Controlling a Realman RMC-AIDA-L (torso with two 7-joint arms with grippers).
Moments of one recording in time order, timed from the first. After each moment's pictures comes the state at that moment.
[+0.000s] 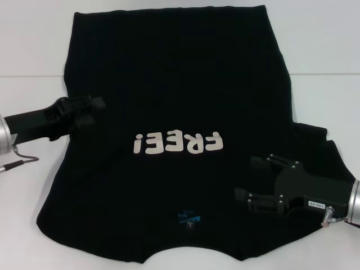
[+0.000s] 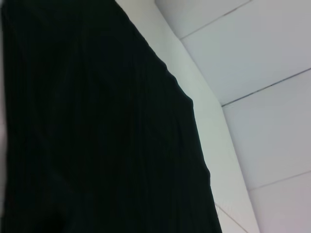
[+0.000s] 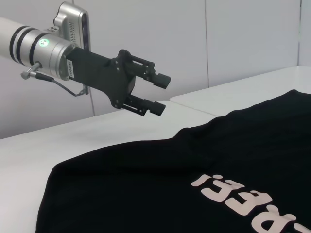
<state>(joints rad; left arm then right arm) -0.60 -2.02 0.44 0.60 2.10 1.32 -2.38 0.52 2.10 -0.66 -0.41 -1.94 -1.38 1.00</state>
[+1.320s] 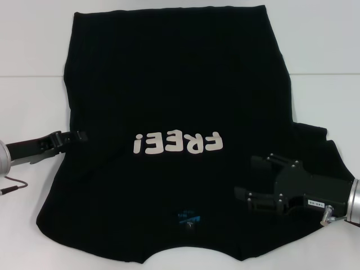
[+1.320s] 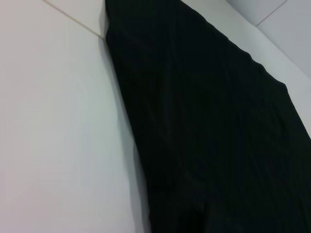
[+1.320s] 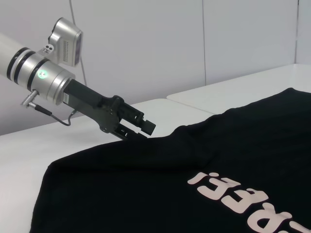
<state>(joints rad) -0.57 -2.05 0.50 0.59 2.22 1.06 -2.23 0.52 2.10 -0.67 -0.41 -1.94 -1.37 1.00</state>
